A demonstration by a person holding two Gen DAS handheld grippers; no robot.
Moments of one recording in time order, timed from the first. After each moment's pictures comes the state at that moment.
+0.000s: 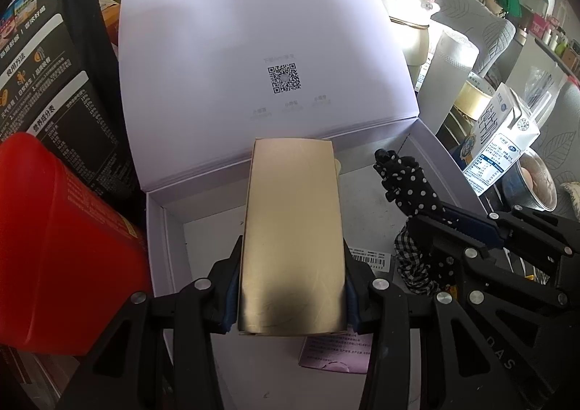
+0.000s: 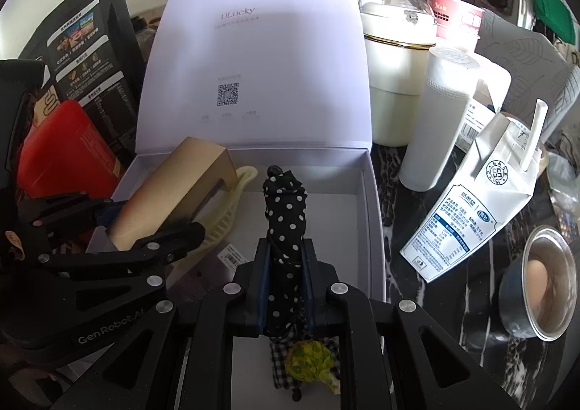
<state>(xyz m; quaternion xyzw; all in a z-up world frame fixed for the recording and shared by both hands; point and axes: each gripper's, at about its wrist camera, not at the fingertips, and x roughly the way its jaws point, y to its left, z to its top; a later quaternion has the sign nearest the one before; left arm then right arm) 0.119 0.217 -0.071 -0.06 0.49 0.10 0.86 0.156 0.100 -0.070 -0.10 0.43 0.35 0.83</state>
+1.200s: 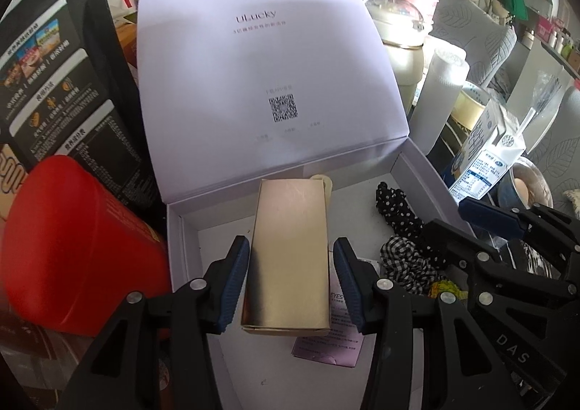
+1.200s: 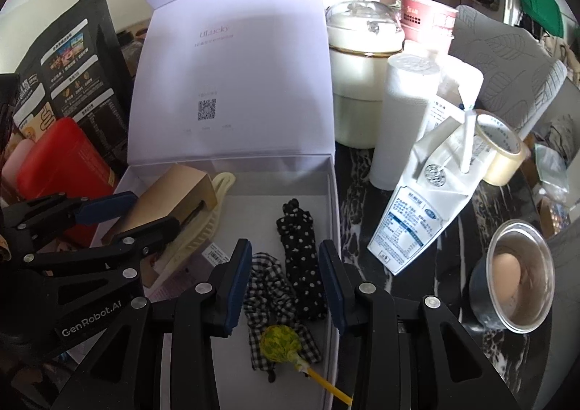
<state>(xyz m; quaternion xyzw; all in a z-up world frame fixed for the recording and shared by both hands) 0.117 0.199 -0.047 -0.05 0.47 0.13 0.87 0.158 0.075 -0.050 -0.09 0.43 0.32 0.84</state>
